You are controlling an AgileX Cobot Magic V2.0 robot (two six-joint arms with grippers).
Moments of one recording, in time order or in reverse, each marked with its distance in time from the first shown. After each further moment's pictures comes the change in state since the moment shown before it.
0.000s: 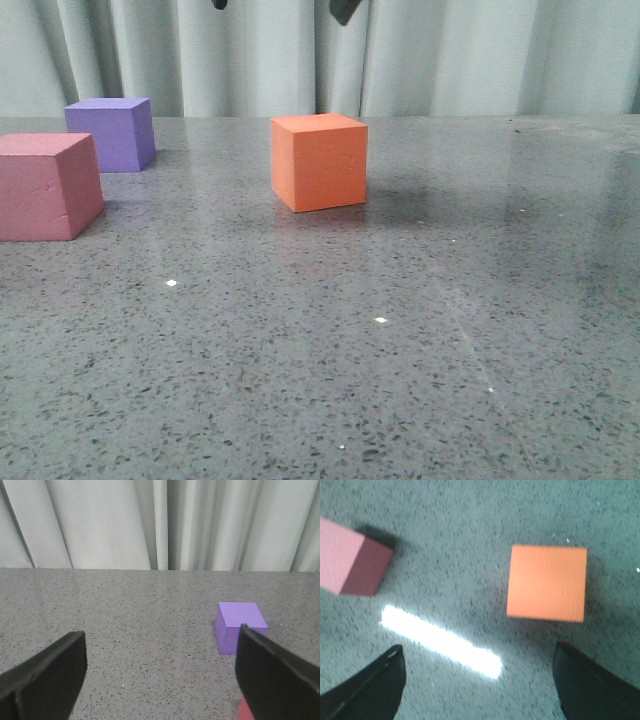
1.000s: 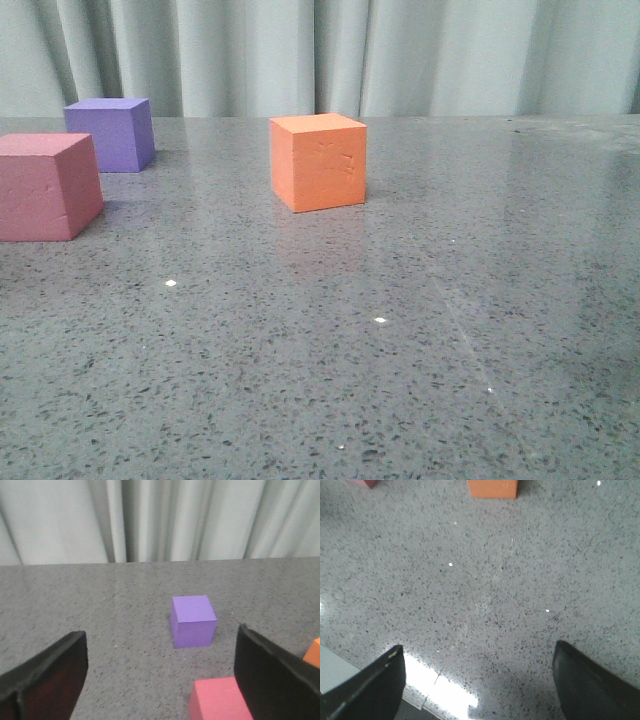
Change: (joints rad) left arm -0.121 0.086 -0.139 -0.068 0.122 0.047; right arm 0.024 -0.978 1.026 -0.034 -0.359 -0.010
